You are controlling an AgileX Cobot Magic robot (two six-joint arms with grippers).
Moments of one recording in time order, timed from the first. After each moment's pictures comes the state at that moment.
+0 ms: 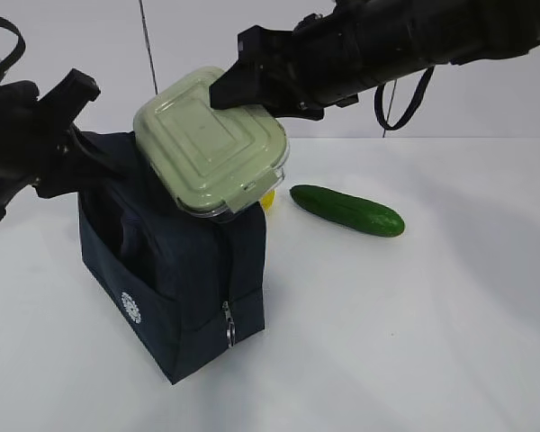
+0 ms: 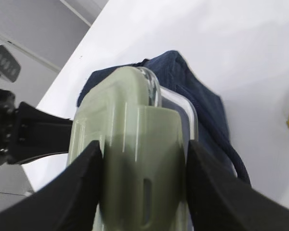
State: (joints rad) left arm -0.26 1.49 -0.93 -0.93 0.55 -0.03; right arm 0.37 1.78 -1.43 1.11 0.69 -0.73
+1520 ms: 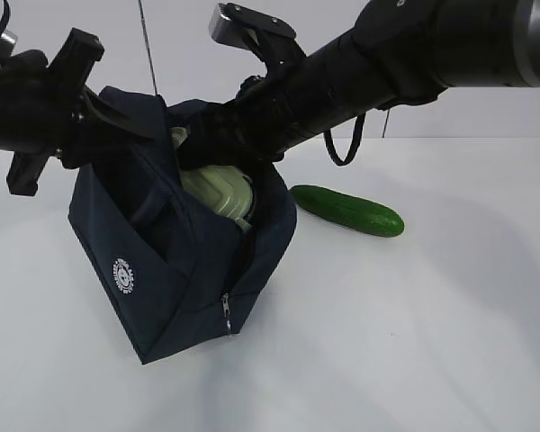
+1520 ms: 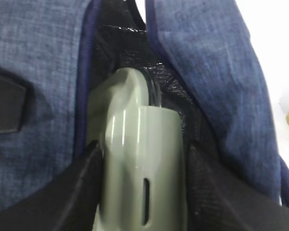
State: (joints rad) left arm -0.26 1.49 -0.93 -1.29 0.59 0.27; right arm 0.49 1.92 -1.49 0.93 0.59 -0.72
